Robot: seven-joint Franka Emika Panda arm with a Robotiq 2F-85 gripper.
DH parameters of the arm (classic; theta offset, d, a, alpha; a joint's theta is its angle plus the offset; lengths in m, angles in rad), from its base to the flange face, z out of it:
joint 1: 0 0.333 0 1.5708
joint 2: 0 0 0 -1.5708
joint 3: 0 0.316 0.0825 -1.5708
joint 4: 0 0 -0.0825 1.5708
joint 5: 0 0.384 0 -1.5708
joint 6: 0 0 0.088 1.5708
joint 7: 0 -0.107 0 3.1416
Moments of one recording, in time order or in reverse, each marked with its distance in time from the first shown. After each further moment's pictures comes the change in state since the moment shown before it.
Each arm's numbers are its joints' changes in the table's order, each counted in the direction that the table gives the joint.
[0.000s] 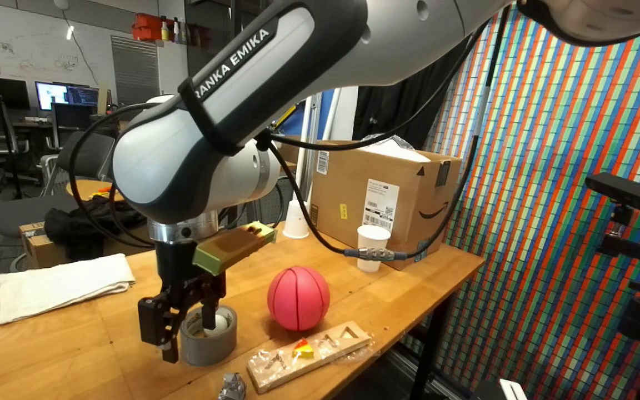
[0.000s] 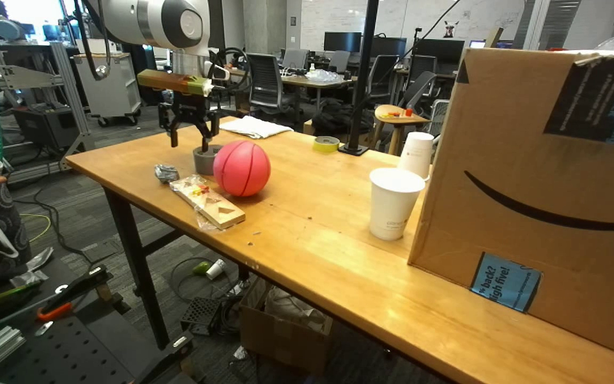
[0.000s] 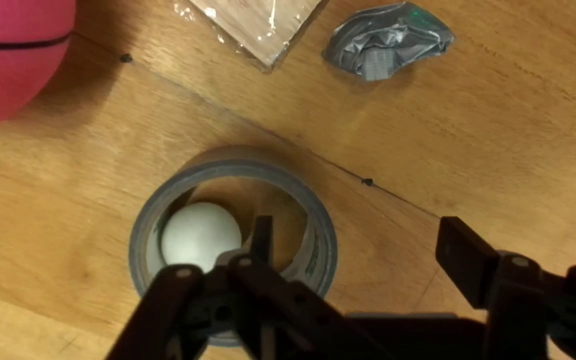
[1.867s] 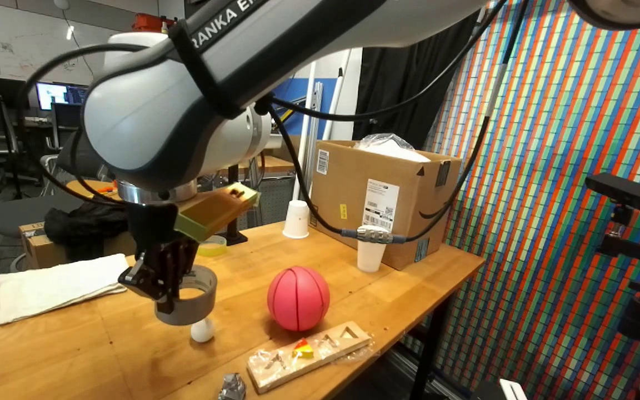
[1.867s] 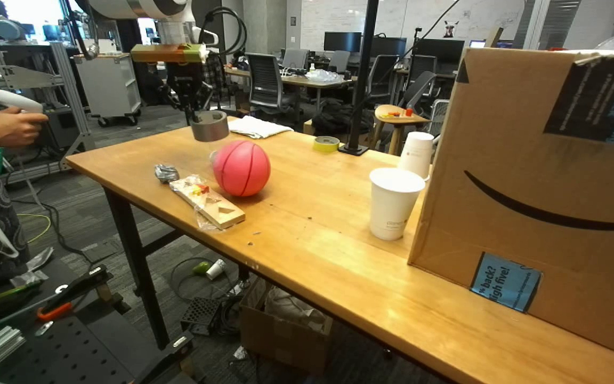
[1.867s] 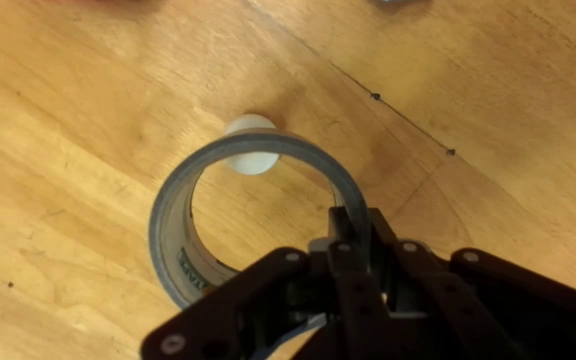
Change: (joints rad) arm 0.036 0.073 0.016 -0.045 -0.142 -0.018 -0.014
